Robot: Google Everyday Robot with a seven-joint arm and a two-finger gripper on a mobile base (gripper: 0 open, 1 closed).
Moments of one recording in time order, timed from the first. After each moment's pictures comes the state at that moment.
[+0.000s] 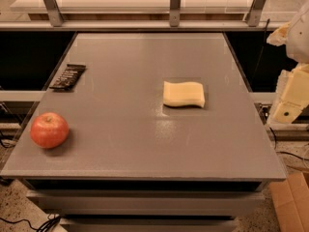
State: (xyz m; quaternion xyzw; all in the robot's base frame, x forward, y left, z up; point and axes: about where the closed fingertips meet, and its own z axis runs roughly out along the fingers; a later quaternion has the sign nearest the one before) arm 0.438 -0.216 0.978 -0.60 0.78 -0.04 0.16
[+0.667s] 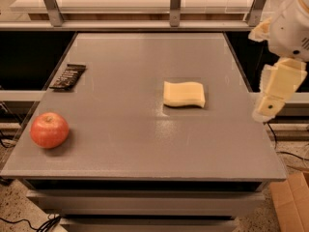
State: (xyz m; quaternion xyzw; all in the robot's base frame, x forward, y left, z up) arm 0.453 -0.193 0.978 -0.63 0.76 -0.02 0.17
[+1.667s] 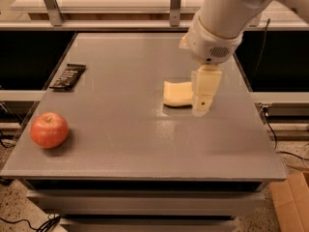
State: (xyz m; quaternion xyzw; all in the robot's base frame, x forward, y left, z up) arm 0.511 -0.086 0.927 -0.73 0.67 -0.01 0.15
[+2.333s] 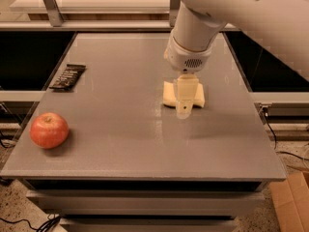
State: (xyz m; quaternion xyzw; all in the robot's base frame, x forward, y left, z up) arm 0.543 -0.056 0.881 -0.75 0.65 -0.02 0.13
